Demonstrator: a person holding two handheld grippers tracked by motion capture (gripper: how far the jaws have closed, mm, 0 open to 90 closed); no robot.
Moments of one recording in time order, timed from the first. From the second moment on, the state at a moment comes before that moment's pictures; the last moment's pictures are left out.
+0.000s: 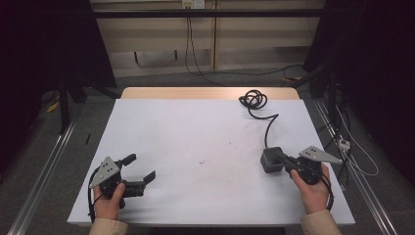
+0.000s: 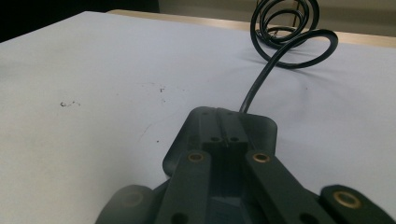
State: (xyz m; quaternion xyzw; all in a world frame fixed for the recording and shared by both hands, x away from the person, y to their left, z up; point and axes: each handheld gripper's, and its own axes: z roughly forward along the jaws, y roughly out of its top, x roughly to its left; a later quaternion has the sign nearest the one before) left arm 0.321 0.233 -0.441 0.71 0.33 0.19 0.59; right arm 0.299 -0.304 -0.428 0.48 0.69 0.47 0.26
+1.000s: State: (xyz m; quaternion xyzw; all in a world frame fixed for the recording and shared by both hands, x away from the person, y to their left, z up) left arm 0.322 0.234 -0.442 0.71 0.33 0.19 0.59; right arm 0.300 -0.304 -0.432 0.48 0.70 0.46 0.26
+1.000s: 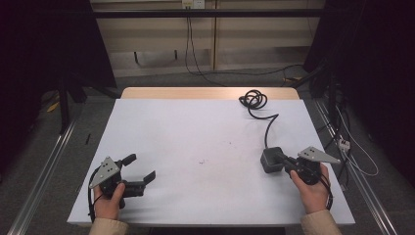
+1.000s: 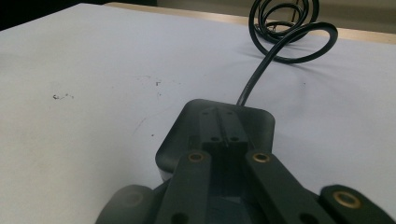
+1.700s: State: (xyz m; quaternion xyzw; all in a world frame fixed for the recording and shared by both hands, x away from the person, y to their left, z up) left arm 0.321 0.233 -0.441 0.71 0.33 0.19 0.59; right arm 0.297 -0.299 -0.430 0.49 0.70 0.44 0.28
